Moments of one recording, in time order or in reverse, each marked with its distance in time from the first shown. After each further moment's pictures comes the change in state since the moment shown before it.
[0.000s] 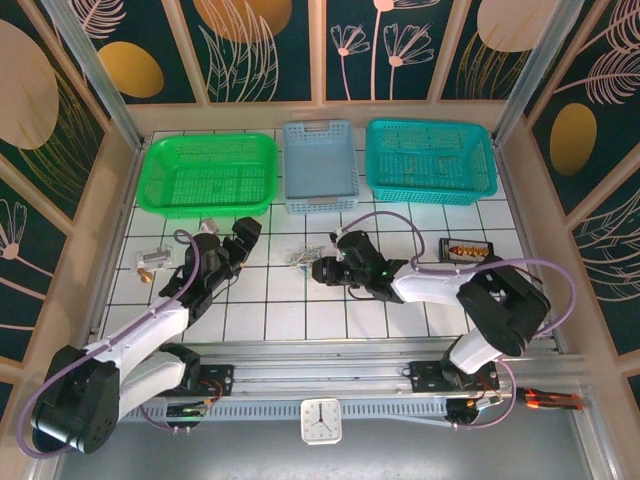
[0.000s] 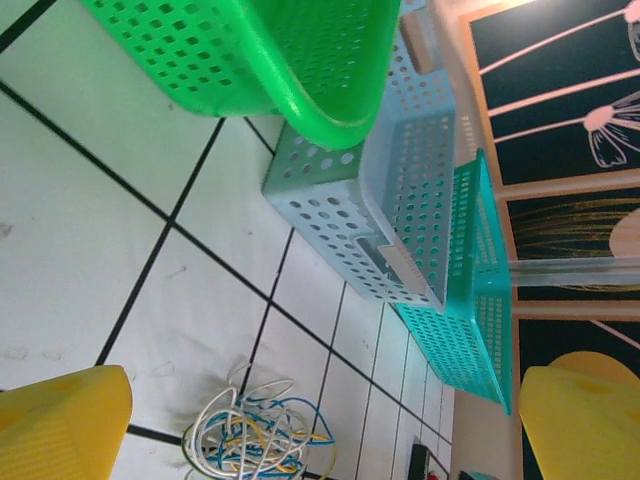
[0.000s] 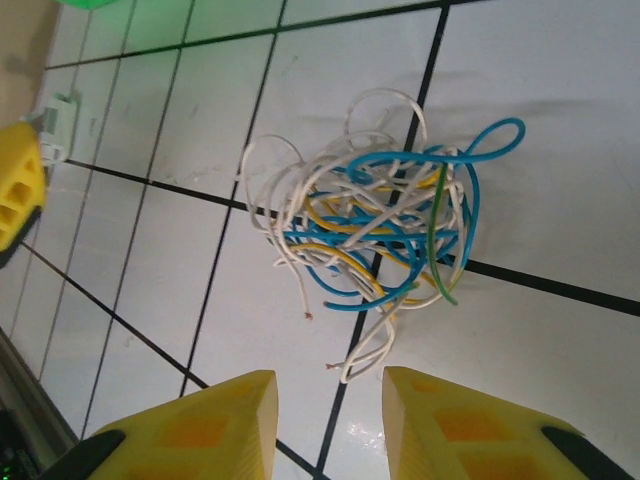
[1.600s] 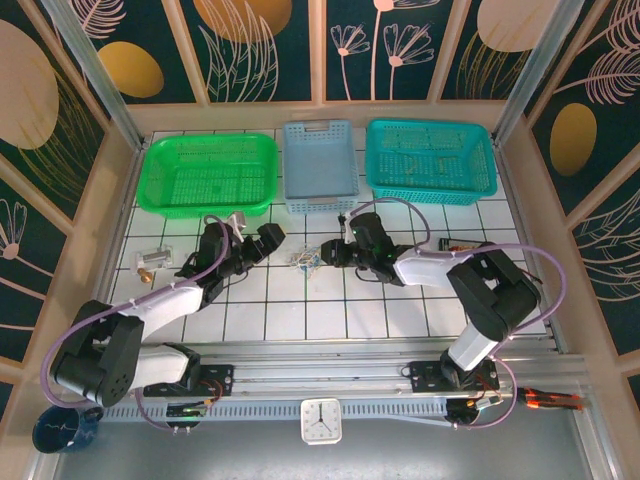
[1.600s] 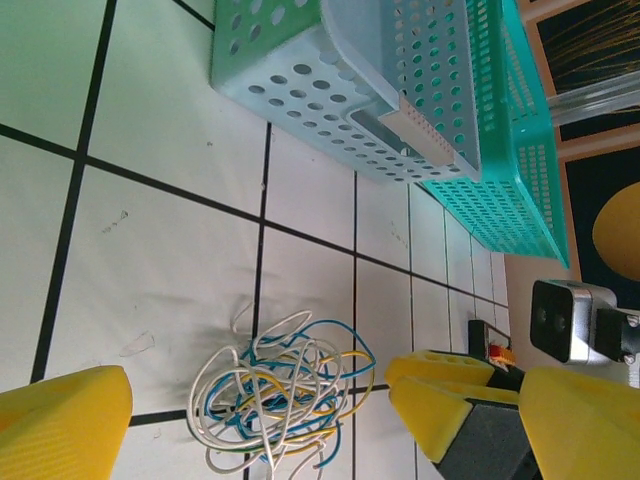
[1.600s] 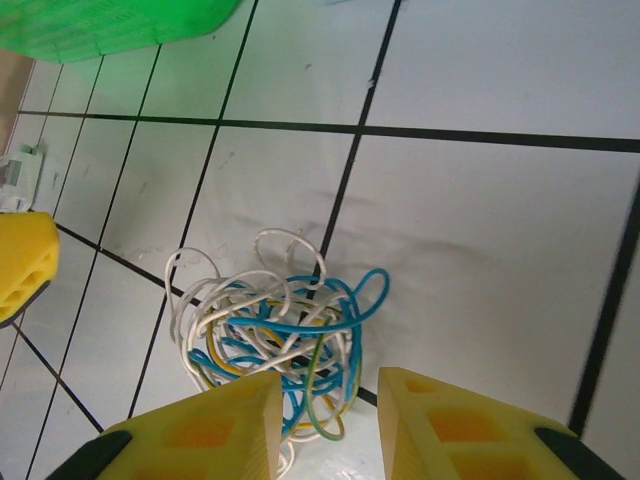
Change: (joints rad) left arm 0.000 0.257 0.082 0.079 0.257 0.253; right arm -0.158 0.080 0.060 0.050 -0.103 -0.126
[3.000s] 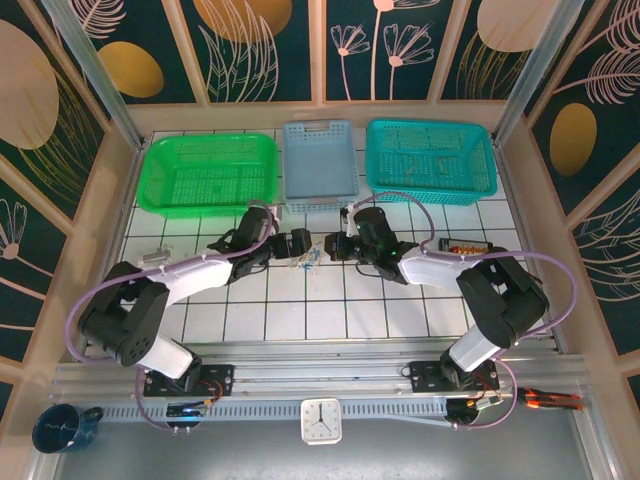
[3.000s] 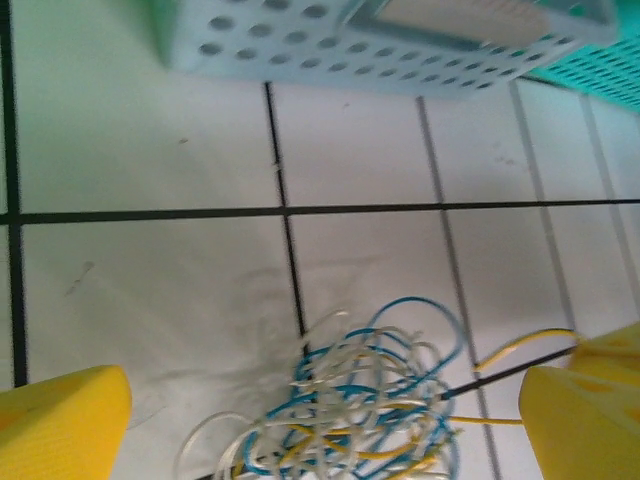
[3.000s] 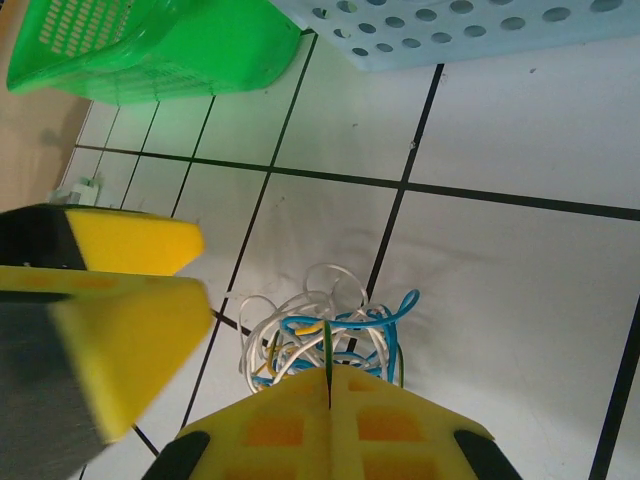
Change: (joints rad) left arm -0.174 0.249 0.288 -0.293 -0.216 0.351; right arm -0.022 -0.064 0.008 0.006 -0.011 0.011
